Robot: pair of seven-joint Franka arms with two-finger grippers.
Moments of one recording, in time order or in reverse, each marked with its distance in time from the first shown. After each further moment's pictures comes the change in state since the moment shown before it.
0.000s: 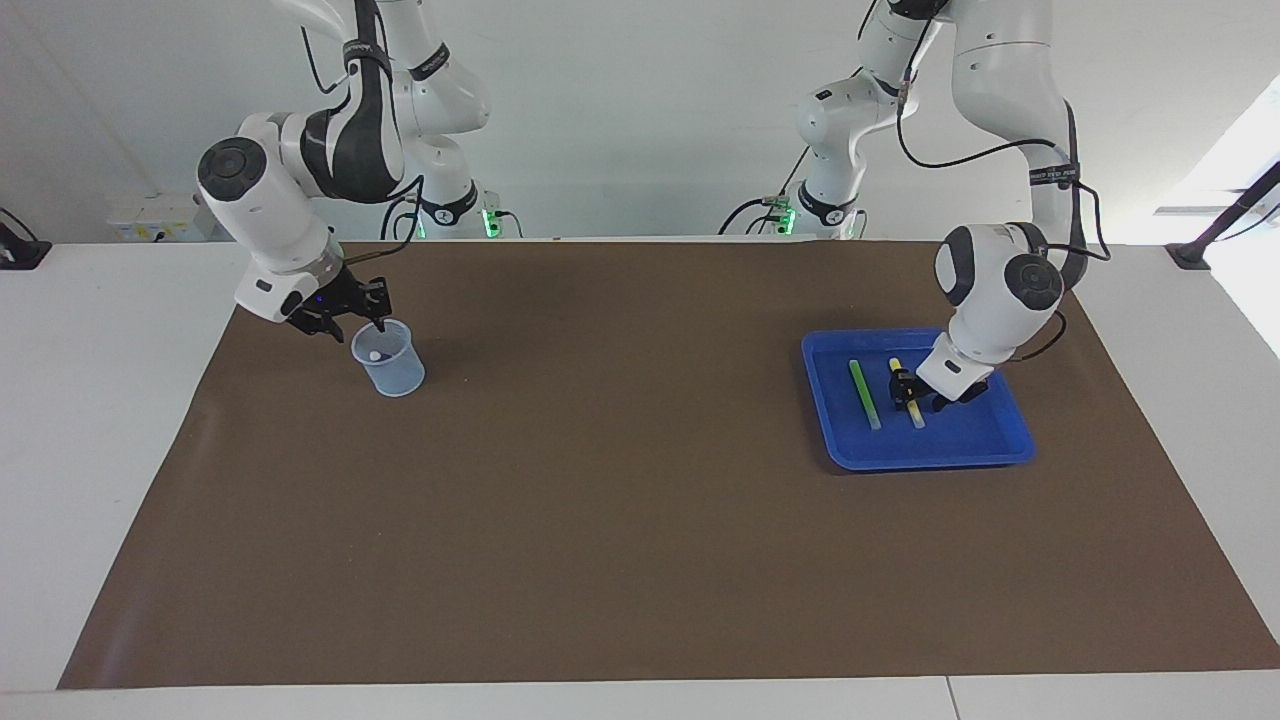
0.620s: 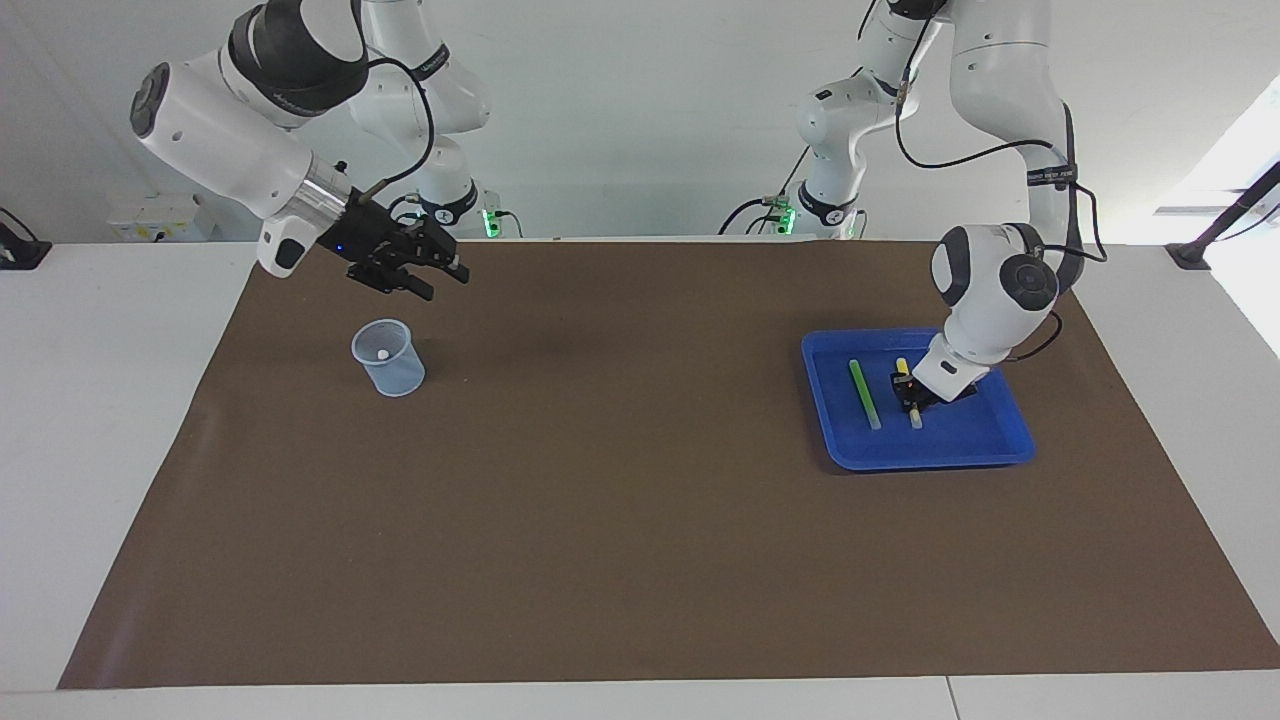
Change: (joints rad) left arm -0.002 -0.001 -0.006 0.001 0.000 0.001 -0.014; right arm 0.059 0.009 0.030 0.221 0.700 -0.143 0.353
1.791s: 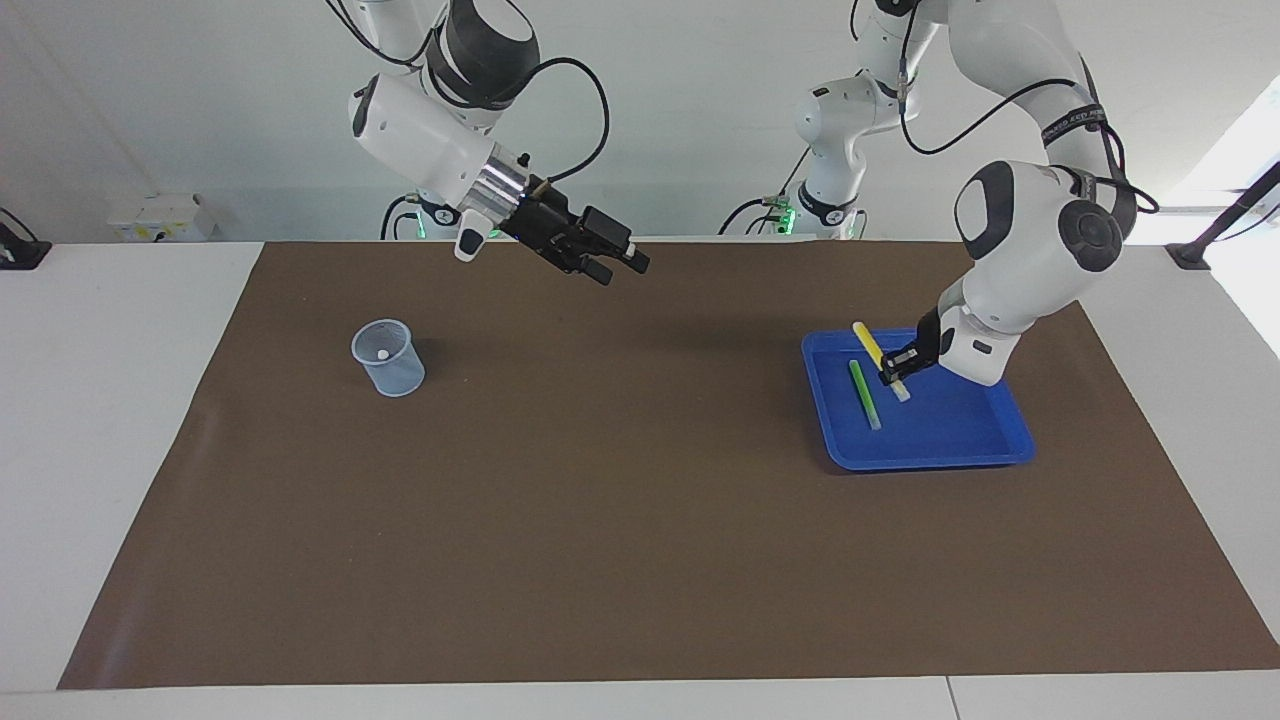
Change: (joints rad) left arm -0.150 -0.004 -0.014 0.429 -0.272 -0.488 -0.650; right arm 0.386 -0.030 0.010 -0.155 0.333 0.532 0.413
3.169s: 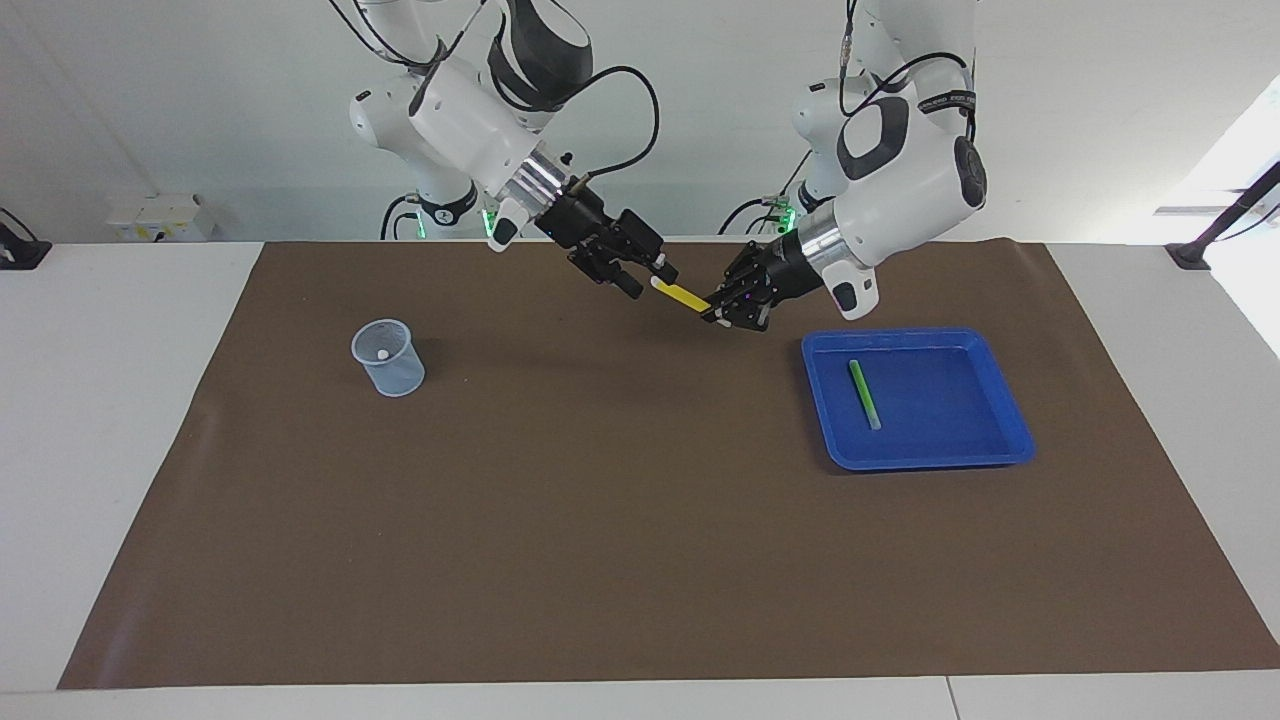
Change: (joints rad) left arm -0.138 -0.147 -0.089 -0.156 -0.575 0.191 -0.895; right arm 0.132 0.029 0.017 -0.029 0.000 0.314 -0.025
